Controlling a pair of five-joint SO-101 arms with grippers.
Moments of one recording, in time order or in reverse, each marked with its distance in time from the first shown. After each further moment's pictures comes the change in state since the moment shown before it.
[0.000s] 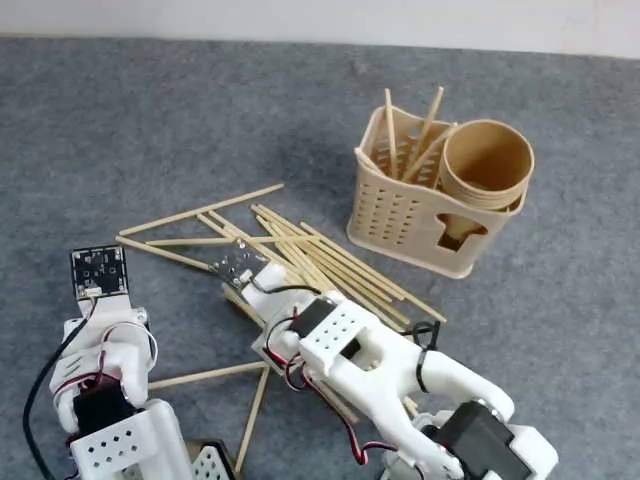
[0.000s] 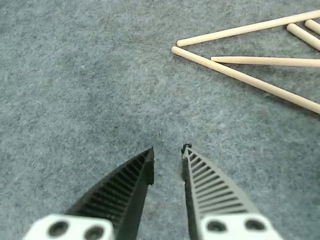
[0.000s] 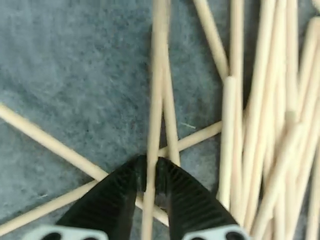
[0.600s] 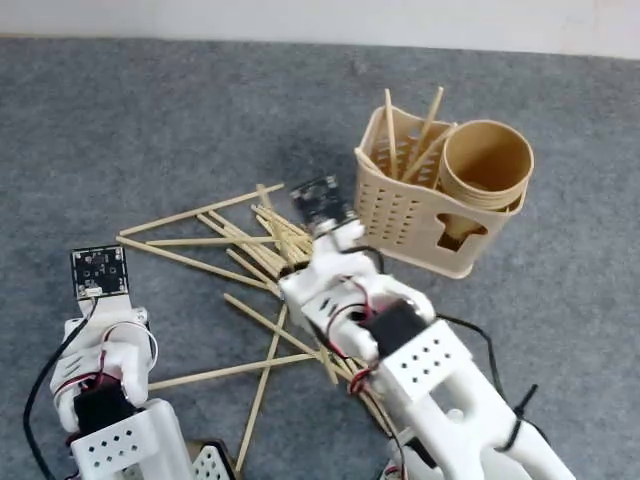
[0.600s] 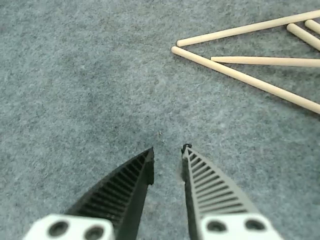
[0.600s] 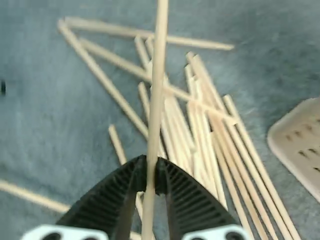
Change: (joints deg) left arm 0.0 0.0 0.0 0.0 0.0; right arm 11.5 -30.4 0.6 5.9 -11.4
